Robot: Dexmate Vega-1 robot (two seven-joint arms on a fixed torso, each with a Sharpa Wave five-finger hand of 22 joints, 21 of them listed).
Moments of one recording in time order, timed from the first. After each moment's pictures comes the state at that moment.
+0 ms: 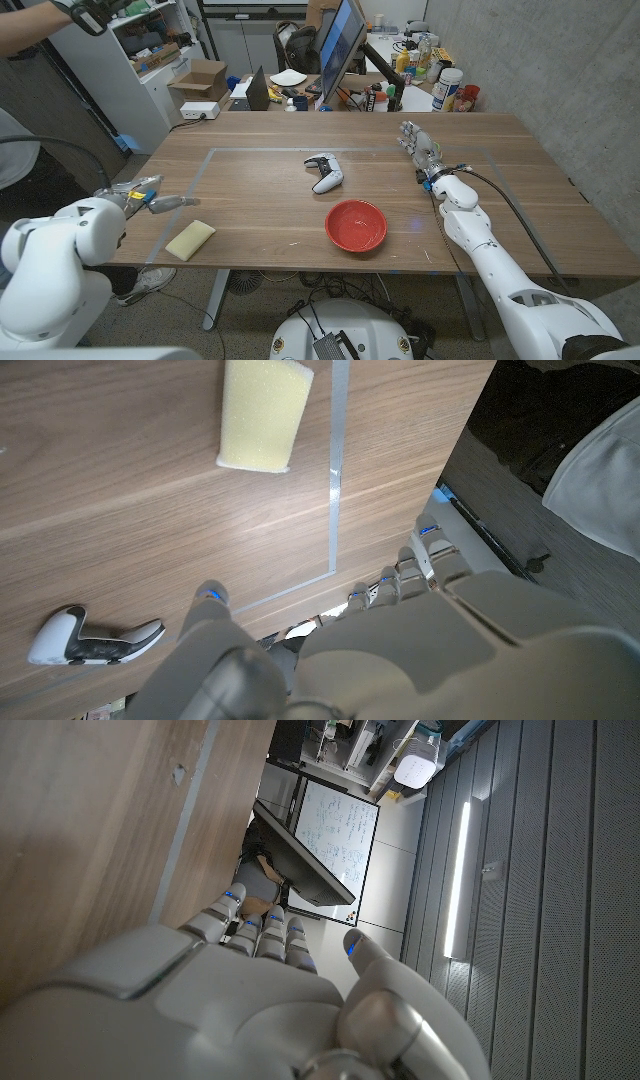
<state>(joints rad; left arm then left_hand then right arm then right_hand) 1.64 0.46 -0.35 -2.53 1.32 0.43 -0.95 0.13 -0.14 0.37 -0.13 0.26 -0.17 0.11 0.20 0.18 -0.15 0.18 0.21 0.19 -0.04 0.16 0.19 0.18 0.15 0.16 0.20 0.17 -0.79 -0.19 -0.10 -1.14 0.32 0.28 0.24 0.11 0.11 0.50 0.16 0.21 0.06 0.05 0.18 0.18 0.09 0.05 0.19 0.18 -0.04 -0.03 0.19 0.18 0.12 -0.03 0.19 0.17</state>
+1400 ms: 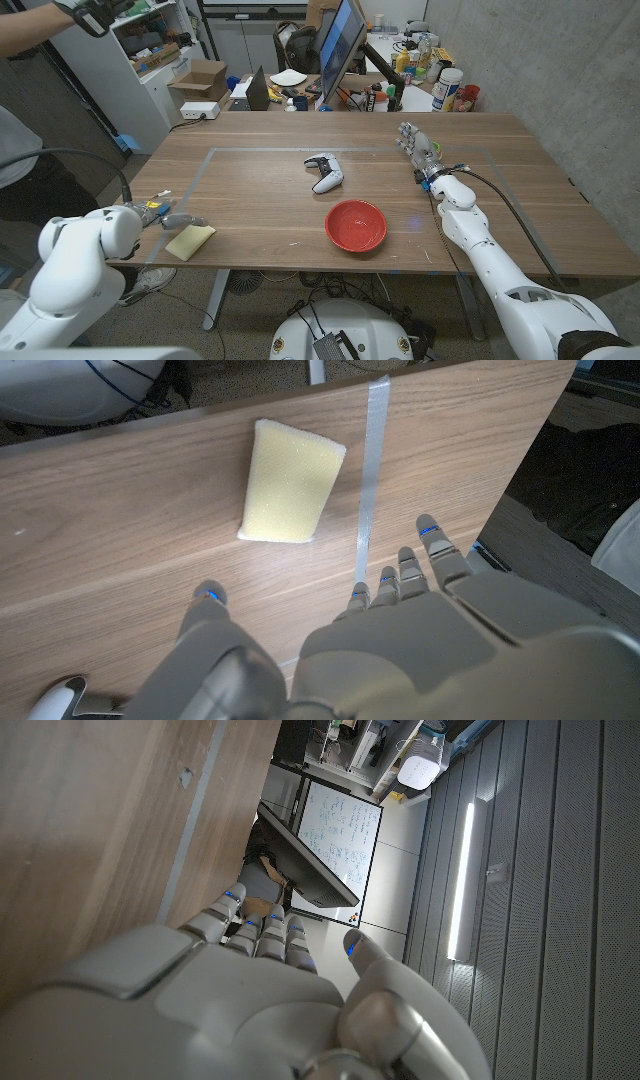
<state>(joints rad) 1.64 0.70 -0.25 -2.39 1.17 0.62 -0.97 0.13 -0.15 0.36 -0.12 0.27 -0.17 0.11 0.19 0.18 -0.16 0.19 0.21 0.19 -0.04 0.16 0.19 0.18 0.14 0.16 0.20 0.17 -0.77 -0.18 -0.10 -1.10 0.30 0.29 0.24 0.11 0.11 0.50 0.16 0.21 0.06 0.05 0.18 0.18 0.09 0.05 0.19 0.18 -0.04 -0.03 0.19 0.18 0.12 -0.03 0.19 0.17</state>
